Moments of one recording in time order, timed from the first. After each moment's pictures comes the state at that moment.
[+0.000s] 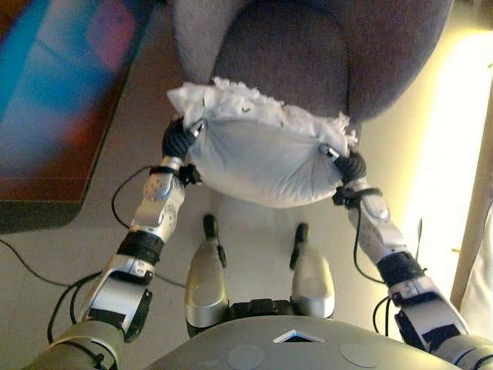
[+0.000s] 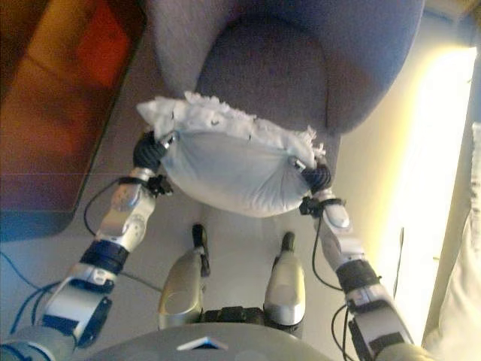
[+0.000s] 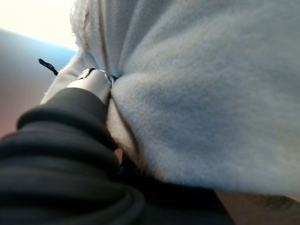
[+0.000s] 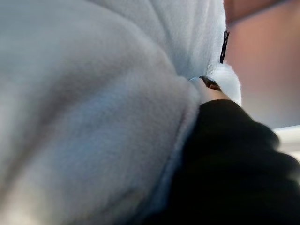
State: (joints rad) left arm -0.28 0.38 -0.25 0.42 -0.58 -0.25 0.07; right arm -0.16 -0.36 0.25 0.36 0.60 -0.17 -0.01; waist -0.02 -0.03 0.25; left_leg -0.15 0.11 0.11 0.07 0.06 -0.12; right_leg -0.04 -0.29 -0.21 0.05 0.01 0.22
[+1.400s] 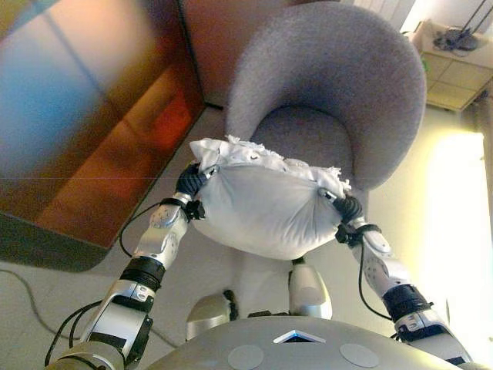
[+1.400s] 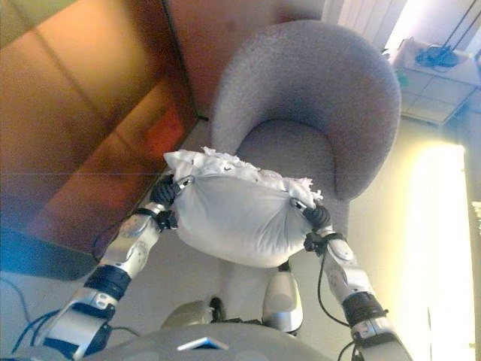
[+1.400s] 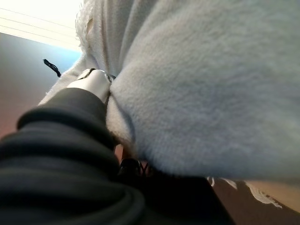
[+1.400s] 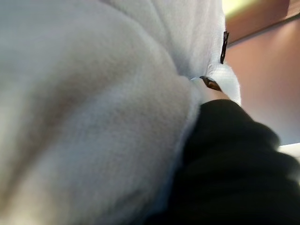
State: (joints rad) left arm -0.22 0.36 -0.28 0.49 -0.56 -0.10 -0.07; right arm -0.01 -0.37 0.23 0.39 0.66 -0.06 0.06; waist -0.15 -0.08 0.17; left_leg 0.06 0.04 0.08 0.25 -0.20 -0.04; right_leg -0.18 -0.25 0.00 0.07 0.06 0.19
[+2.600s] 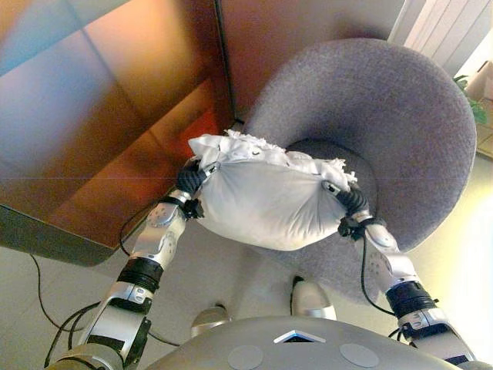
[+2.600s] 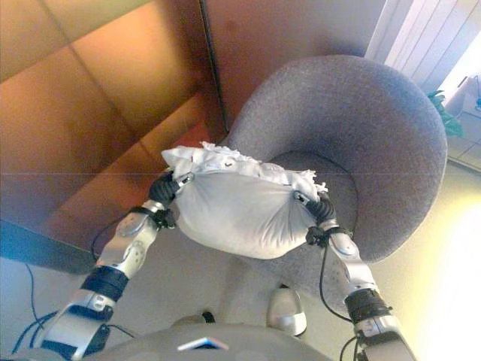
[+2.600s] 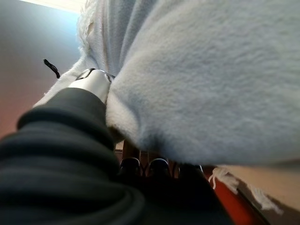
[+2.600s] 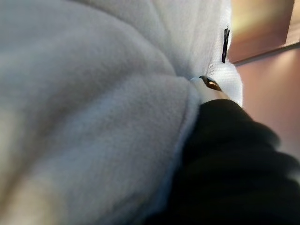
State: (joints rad) left arm -0.26 0.37 -0.27 0.48 -0.54 -0.10 -0.10; right arm -0.04 -0.37 0.21 0.33 0.61 -0.04 -0.05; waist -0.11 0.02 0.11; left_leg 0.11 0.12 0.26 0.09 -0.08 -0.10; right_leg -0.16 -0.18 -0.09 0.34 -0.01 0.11
